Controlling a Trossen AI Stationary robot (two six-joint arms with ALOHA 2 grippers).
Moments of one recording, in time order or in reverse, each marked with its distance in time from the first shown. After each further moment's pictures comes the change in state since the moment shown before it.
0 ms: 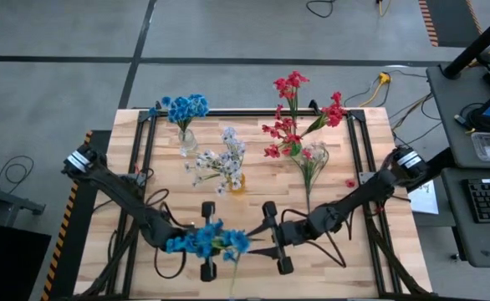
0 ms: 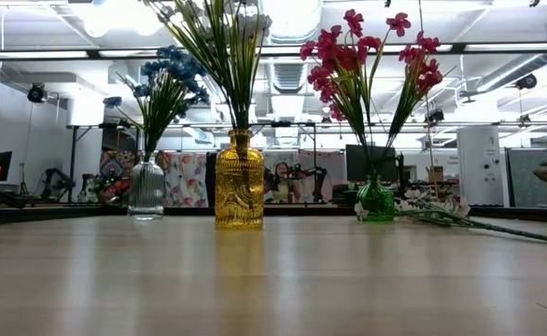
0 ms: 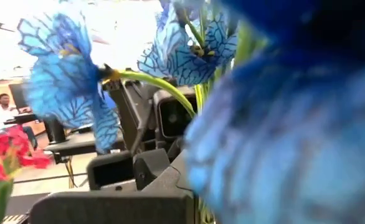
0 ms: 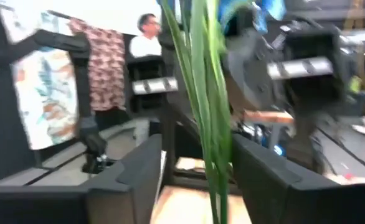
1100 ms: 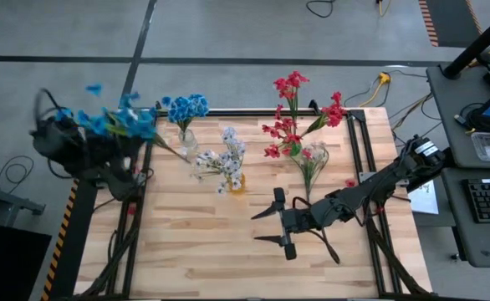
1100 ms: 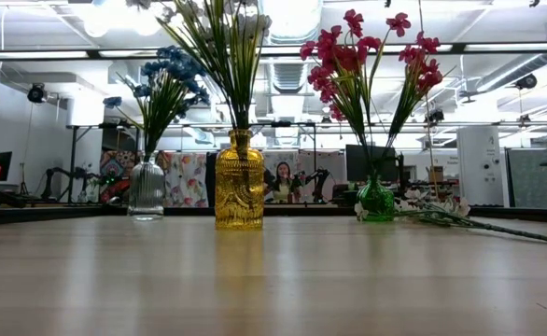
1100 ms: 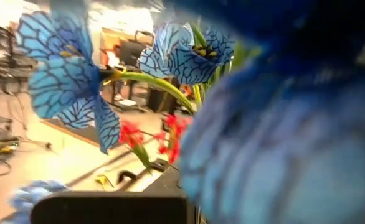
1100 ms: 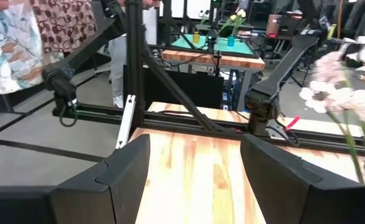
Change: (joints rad) left arm -0.044 -0.973 0.040 -1.042 -0.429 -0.287; right arm -0.032 -0.215 0.000 -0.508 0.095 0.061
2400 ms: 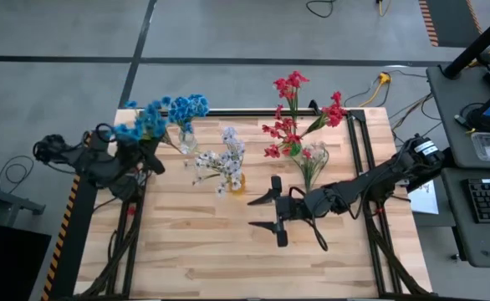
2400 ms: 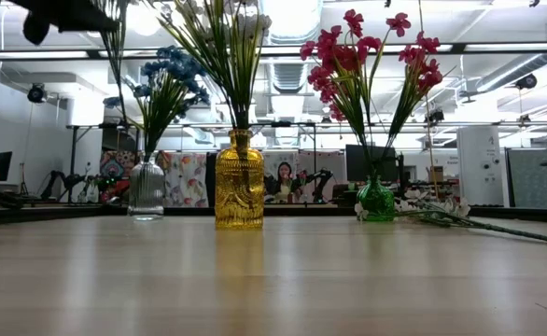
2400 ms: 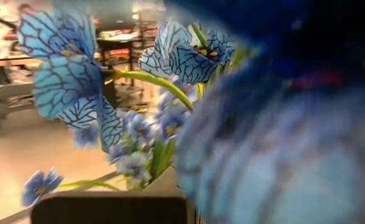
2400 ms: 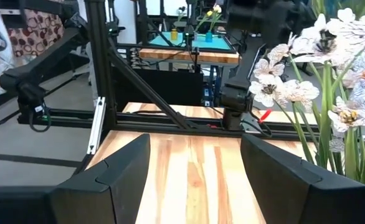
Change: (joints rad) left arm 0.282 -0.166 -0.368 -0.245 -0.187 -0.264; right arm -0.088 0.000 0.000 -0.004 0.002 0.028
